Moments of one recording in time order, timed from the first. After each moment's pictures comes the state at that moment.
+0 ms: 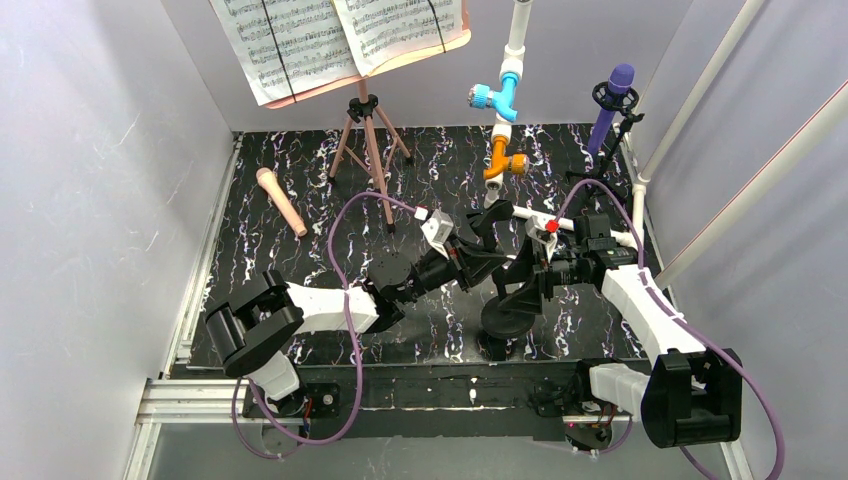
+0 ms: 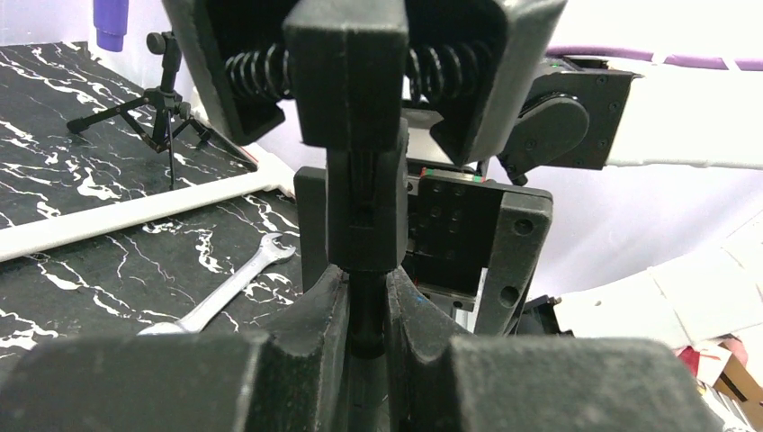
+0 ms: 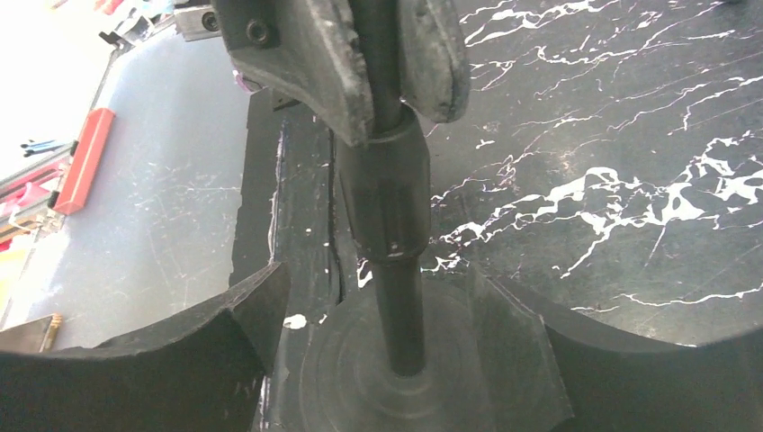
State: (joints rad) left arm -1.02 1.58 0.70 1.15 0.15 -0.49; right arm 0.14 1.12 0.70 -0.68 -1.38 -0.68
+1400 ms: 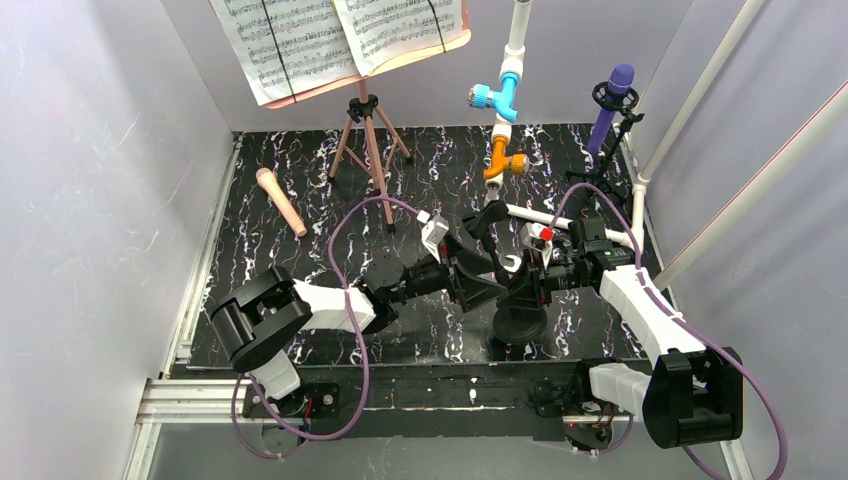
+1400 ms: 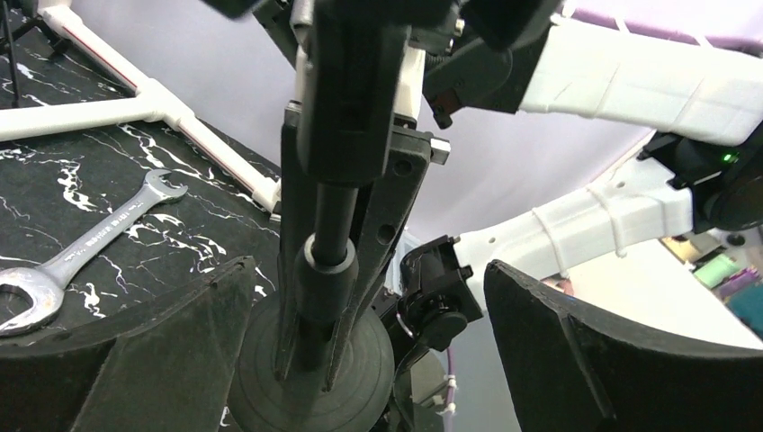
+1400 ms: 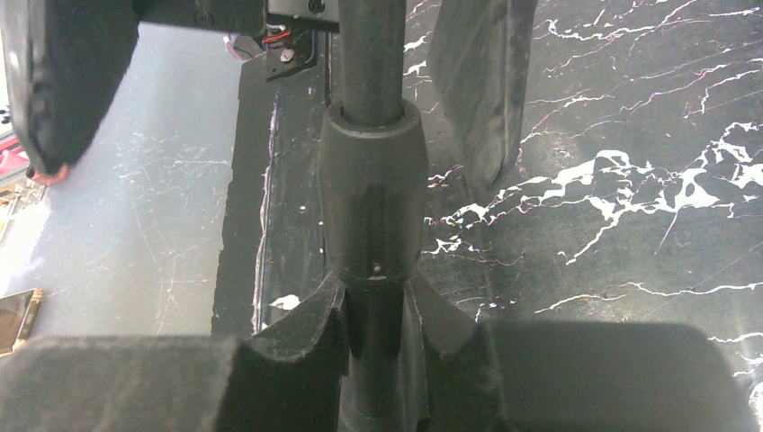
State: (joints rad) left arm -0.97 1.61 0.62 1.25 0.39 -0.75; right arm 0.16 1.12 0.70 -0.75 -1.33 -0.77
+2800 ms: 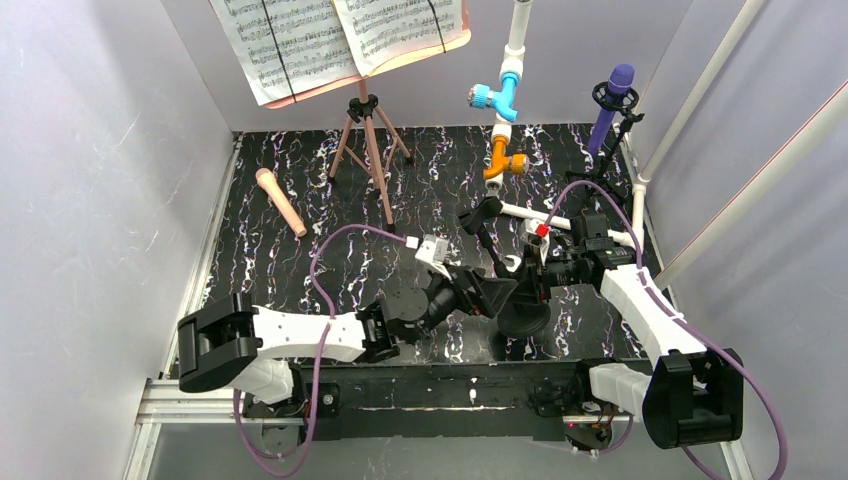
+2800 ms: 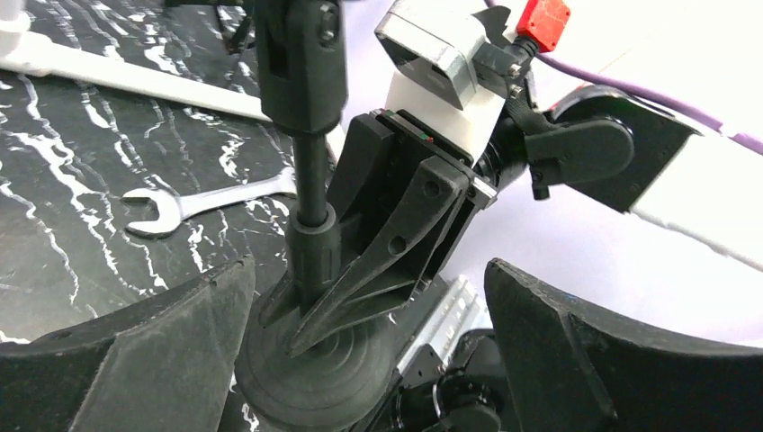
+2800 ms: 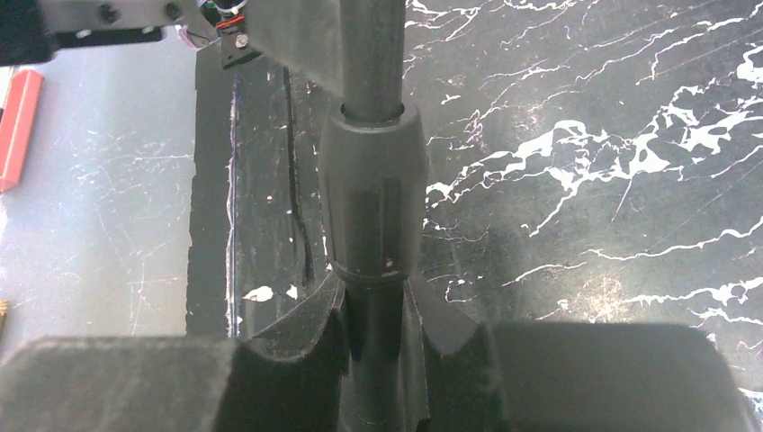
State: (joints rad) left arm -1.32 1.42 0.71 0.75 -0.52 -0.71; right arm 0.16 1.12 0.71 -0.69 -1.24 -0.69
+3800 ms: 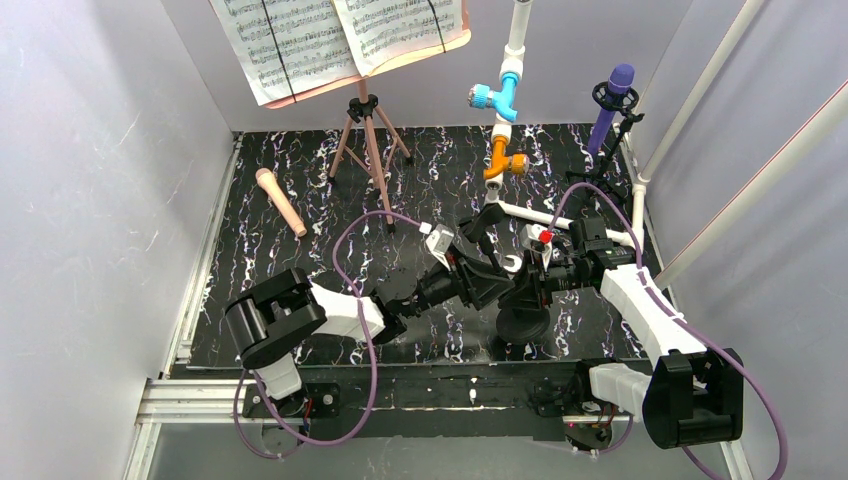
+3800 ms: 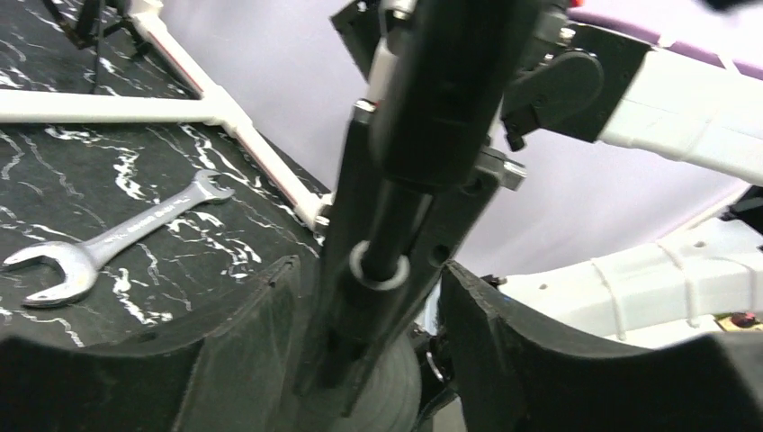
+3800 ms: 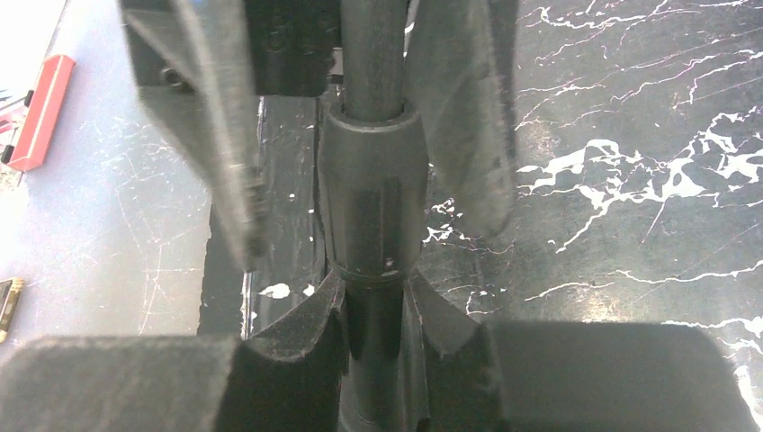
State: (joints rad) left arm -1.08 1.67 0.63 1.27 0.11 -0.71; right arm 0.16 1.12 0.71 -0.80 -1.30 -0.83
